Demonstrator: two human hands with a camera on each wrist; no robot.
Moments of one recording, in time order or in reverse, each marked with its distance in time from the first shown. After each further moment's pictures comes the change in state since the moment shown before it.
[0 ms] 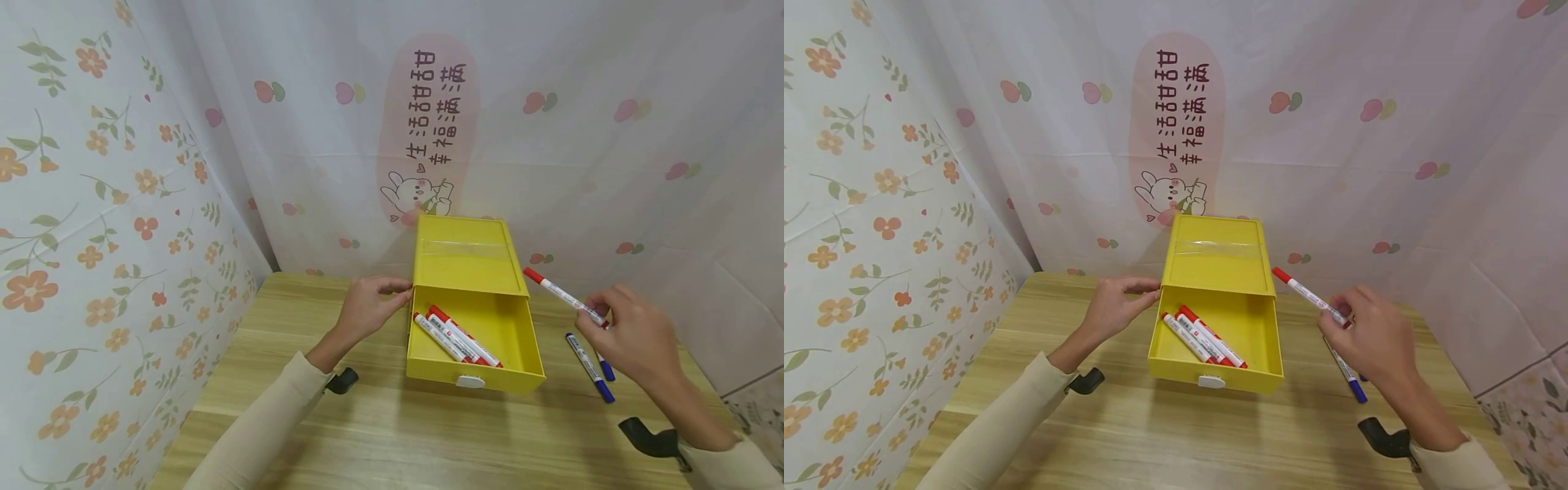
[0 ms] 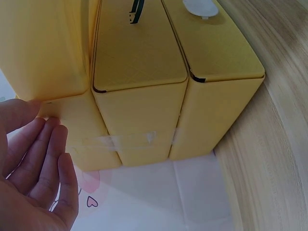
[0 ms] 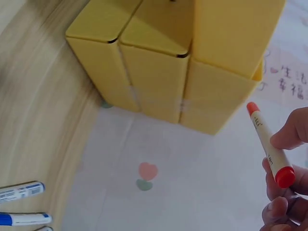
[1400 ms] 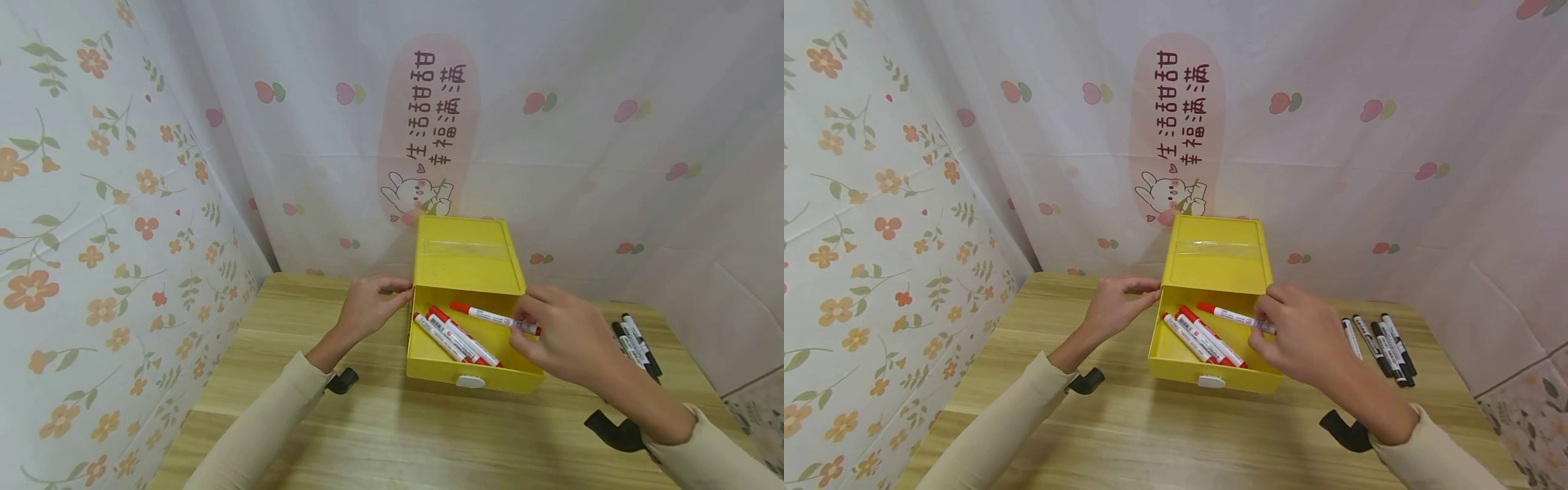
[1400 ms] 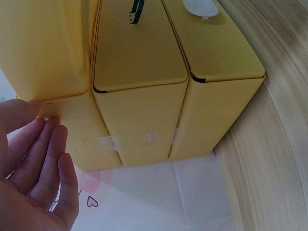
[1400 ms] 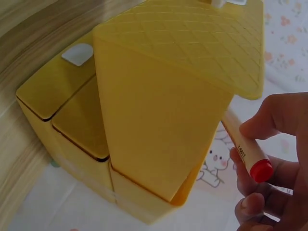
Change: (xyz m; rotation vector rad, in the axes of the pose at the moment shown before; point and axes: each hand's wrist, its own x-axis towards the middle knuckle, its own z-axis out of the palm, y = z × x) left_hand 0.000 0.001 0.000 0.003 0.007 0.012; right_hand 0.029 -0.095 0.000 -0.015 -0.197 -0.279
